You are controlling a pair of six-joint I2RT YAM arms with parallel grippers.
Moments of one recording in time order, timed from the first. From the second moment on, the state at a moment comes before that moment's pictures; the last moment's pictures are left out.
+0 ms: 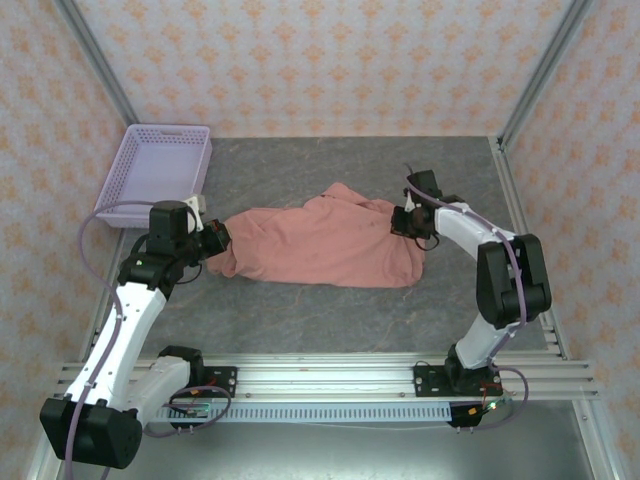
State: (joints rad) left arm -0.06 0.92 0.85 -0.64 0.24 -0.51; right arm 0.22 1.69 1.10 -0.52 -0.14 0.38
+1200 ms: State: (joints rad) left arm -0.06 0.92 0.85 -0.64 0.24 -0.51; right arm 0.27 1.71 1.05 -0.51 -0.16 0.39
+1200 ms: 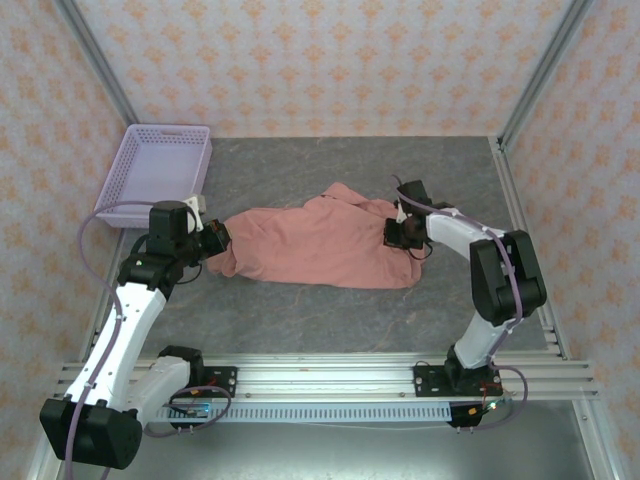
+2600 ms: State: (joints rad) left arm 0.00 0.87 0.98 -0.73 0.08 -0.49; right arm 0.22 1.70 1.04 -0.51 -0.08 0.38
